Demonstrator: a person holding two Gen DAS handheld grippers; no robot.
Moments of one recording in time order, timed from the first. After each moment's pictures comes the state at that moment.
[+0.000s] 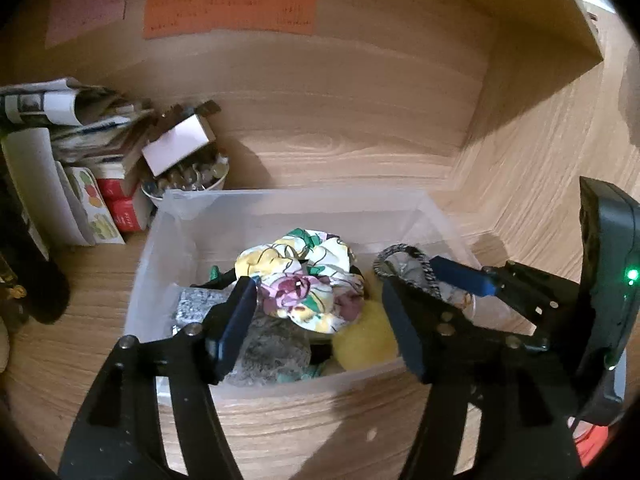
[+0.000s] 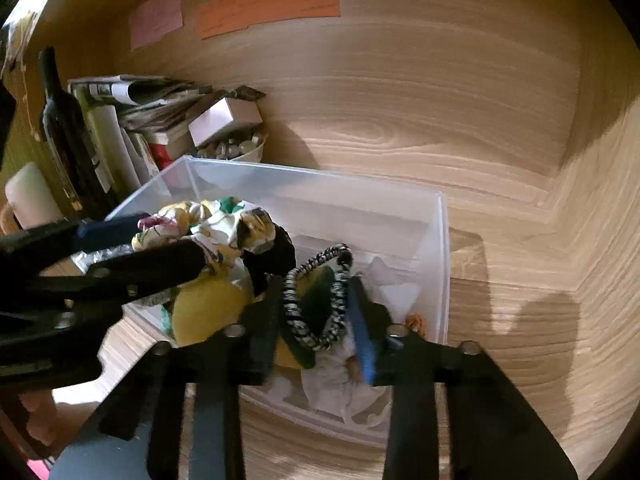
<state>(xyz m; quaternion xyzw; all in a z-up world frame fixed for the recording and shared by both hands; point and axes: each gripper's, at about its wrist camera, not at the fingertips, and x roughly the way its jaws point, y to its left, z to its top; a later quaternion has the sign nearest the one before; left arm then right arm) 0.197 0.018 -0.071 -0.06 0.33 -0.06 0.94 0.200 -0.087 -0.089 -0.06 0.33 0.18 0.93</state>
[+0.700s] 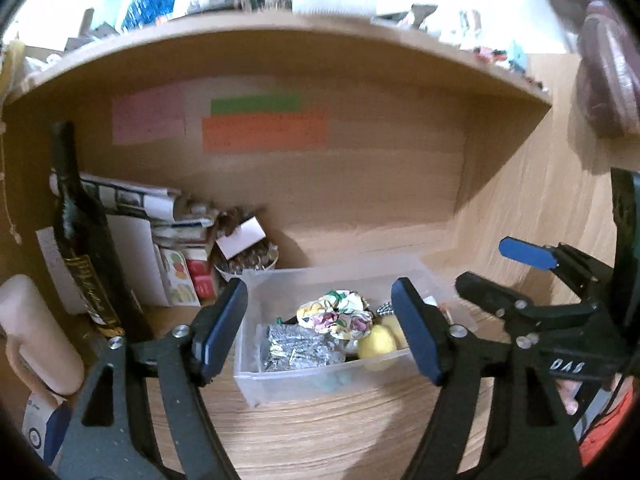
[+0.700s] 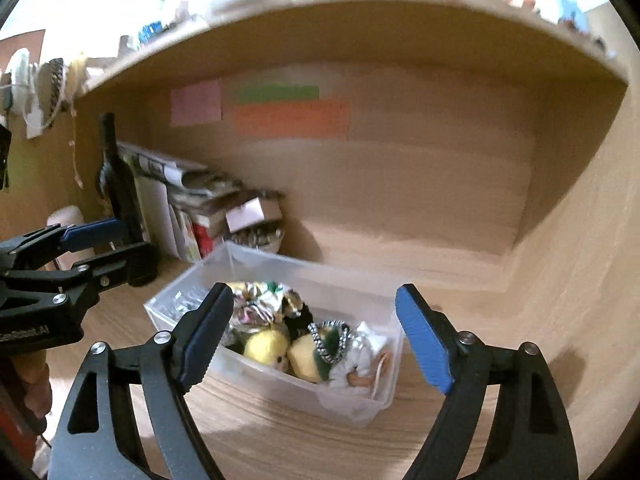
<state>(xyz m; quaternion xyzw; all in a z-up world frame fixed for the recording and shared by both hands) 0.094 0.036 -0.002 -0.02 0.18 -0.02 0.98 0.120 -0.096 -0.011 -0.06 0.18 0.18 0.97</state>
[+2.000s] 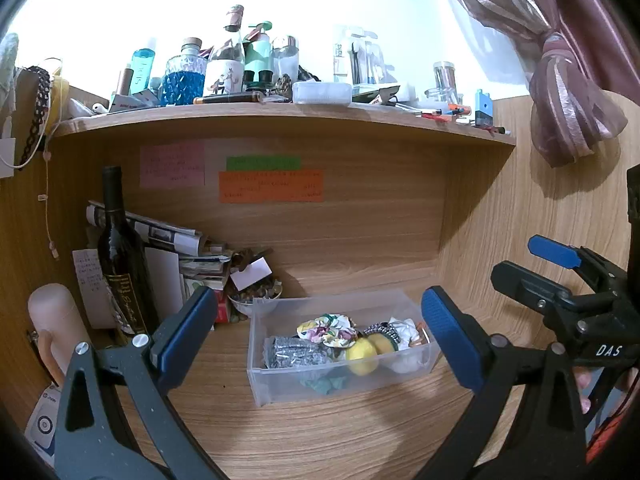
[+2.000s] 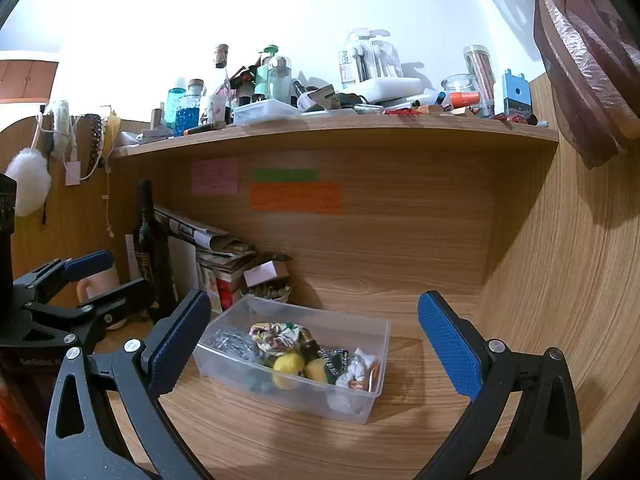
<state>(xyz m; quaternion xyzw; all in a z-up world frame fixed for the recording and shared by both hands) 0.020 0.028 0.013 -0.02 0.09 -0.01 1.00 0.028 -0.111 0.016 -0.03 0.07 0.17 0.98</state>
